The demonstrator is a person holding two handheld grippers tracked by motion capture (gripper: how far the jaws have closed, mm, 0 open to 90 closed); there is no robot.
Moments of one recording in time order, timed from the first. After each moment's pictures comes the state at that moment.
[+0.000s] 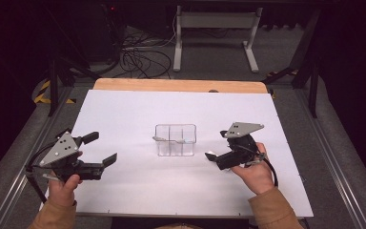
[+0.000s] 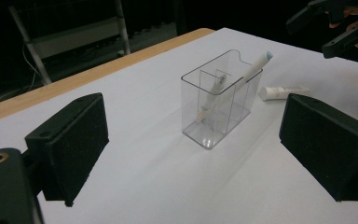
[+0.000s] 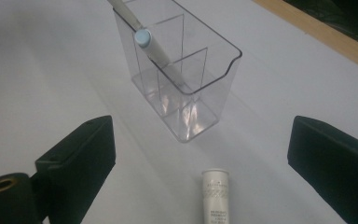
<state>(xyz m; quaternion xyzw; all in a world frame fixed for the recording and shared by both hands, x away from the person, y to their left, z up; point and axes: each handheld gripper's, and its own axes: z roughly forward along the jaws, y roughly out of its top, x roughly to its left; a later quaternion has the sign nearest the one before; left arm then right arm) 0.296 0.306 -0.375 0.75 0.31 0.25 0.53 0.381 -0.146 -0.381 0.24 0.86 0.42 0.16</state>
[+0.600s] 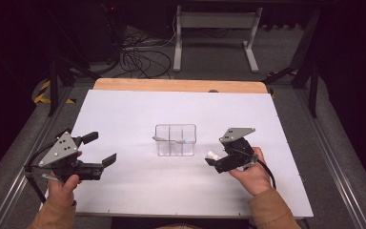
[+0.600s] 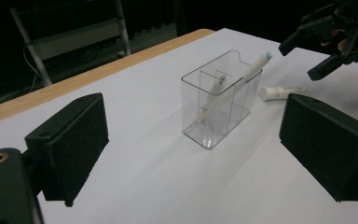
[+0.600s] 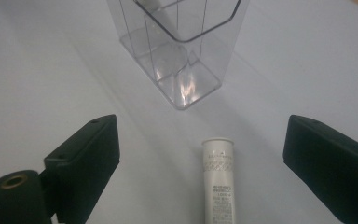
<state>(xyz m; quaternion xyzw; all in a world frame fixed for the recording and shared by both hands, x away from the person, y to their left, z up) 0.296 0.306 -0.374 0.75 0.31 0.25 0.53 0.389 -0.144 -0.410 0.25 0.88 0.37 0.15</state>
